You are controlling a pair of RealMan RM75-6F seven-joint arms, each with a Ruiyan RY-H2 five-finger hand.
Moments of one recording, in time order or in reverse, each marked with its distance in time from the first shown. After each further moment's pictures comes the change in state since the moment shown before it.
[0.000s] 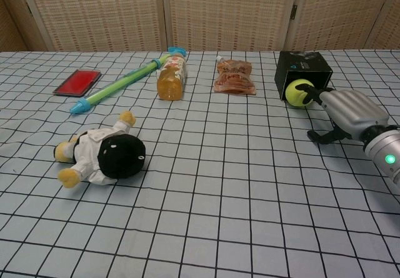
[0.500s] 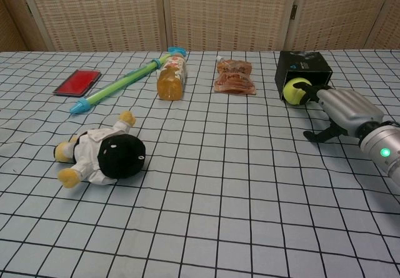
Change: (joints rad) left arm 0.001 0.000 -0.002 0.003 -0.006 0.000 -0.006; right arm 0.030 0.012 0.012 -0.014 0.014 -0.054 0.041
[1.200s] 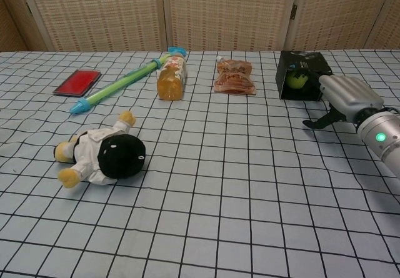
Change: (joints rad) left arm 0.000 0.000 -0.003 0.005 -0.009 -0.002 -0.008; right arm 0.043 -0.003 0.049 0.012 0.043 0.002 0.000
